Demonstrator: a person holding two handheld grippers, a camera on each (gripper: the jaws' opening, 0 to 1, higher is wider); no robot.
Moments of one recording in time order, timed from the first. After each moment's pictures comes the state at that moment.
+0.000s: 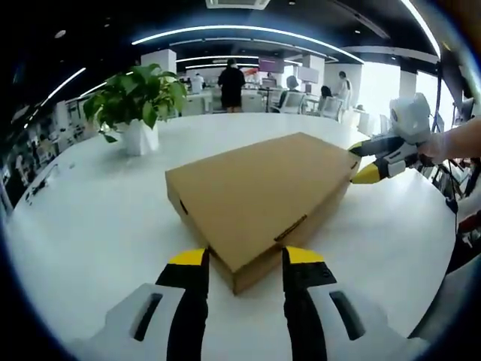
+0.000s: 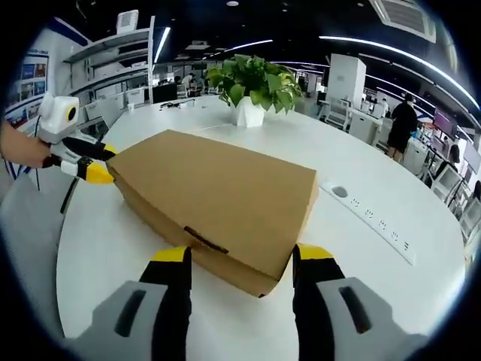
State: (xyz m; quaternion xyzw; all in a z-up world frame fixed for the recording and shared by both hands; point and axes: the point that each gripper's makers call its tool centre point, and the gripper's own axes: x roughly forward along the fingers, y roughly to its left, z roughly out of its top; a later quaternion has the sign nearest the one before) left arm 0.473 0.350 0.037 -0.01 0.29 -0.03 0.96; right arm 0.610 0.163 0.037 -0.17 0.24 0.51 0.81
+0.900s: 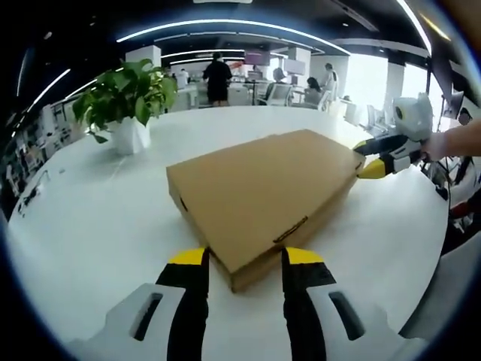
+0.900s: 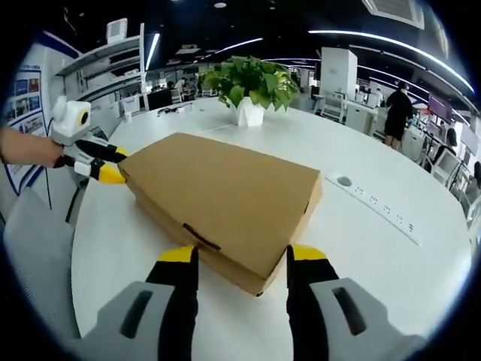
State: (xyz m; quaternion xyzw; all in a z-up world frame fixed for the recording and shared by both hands) left arm 0.469 0.373 0.036 0.00 0.31 -0.08 0.95; right arm 0.579 0.162 0.040 -0.15 0.25 0.50 0.81
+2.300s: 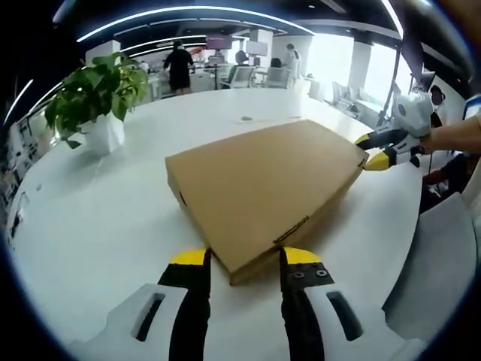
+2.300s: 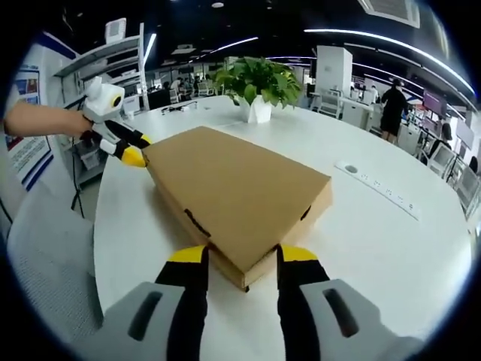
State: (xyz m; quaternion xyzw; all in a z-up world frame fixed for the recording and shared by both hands) left arm 0.440 0.392 0.040 0.03 0.35 -0.19 0.92; right arm 0.501 0.158 0.041 -0.14 0.26 0.49 0.82
